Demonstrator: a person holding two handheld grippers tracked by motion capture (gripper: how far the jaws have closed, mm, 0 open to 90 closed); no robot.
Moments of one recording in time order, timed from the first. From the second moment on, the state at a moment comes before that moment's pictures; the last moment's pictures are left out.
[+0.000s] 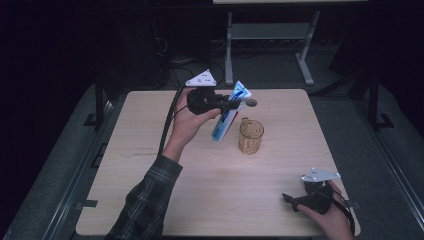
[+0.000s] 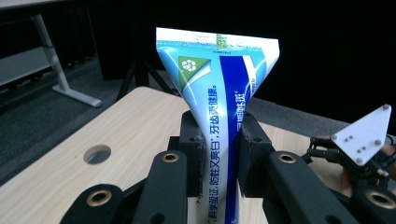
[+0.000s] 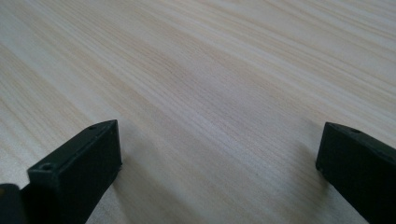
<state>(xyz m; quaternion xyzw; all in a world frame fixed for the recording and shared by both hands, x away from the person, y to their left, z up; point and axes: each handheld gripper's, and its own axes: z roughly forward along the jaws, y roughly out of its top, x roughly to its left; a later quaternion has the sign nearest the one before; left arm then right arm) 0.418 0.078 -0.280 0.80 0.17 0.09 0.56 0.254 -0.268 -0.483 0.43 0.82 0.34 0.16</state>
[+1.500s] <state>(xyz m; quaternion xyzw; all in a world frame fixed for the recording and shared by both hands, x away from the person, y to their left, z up) 0.456 0.003 -0.276 0.79 0.14 0.07 0.59 0.254 -0.268 -0.483 0.42 0.82 0.34 0.16</state>
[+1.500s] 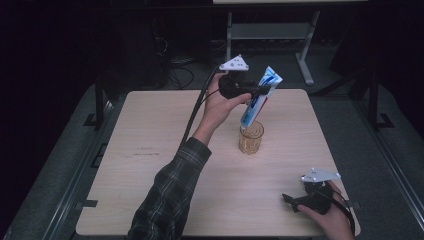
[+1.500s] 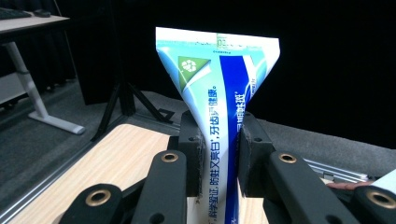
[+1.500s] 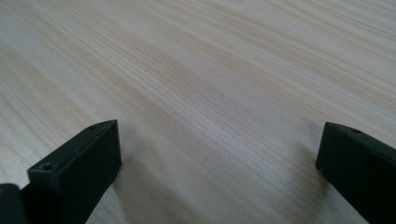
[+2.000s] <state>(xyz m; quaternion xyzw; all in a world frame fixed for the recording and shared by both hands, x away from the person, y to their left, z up) 0.466 -0.010 -0.308 0.80 0.15 0.06 0.58 0.254 -0.268 -0.483 0.42 0.82 0.34 0.16</state>
